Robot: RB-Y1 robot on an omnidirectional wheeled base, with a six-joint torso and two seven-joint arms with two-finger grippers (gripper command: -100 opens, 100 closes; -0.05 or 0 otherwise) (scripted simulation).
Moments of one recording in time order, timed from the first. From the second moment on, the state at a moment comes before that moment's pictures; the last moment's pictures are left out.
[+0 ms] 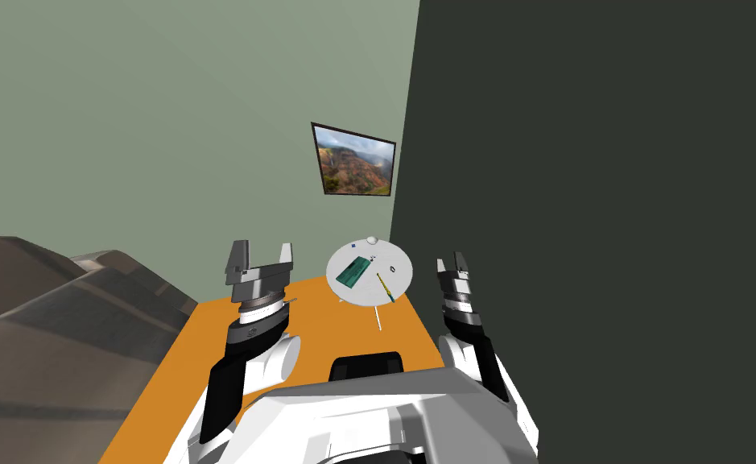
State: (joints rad) left arm 0.47 -0.04 -0.04 -2.34 0.01 -0.61 0.05; right arm 0.54 -0.03 -0.04 -2.25 -0.10 -0.47 0.09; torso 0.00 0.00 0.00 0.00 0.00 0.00
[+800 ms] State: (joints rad) left arm 0.47 -0.04 -0.04 -2.34 0.01 -0.61 0.05; right arm 0.40 -0.14 -0.08 -2.12 -0.16 -0.34 -0.07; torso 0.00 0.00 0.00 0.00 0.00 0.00
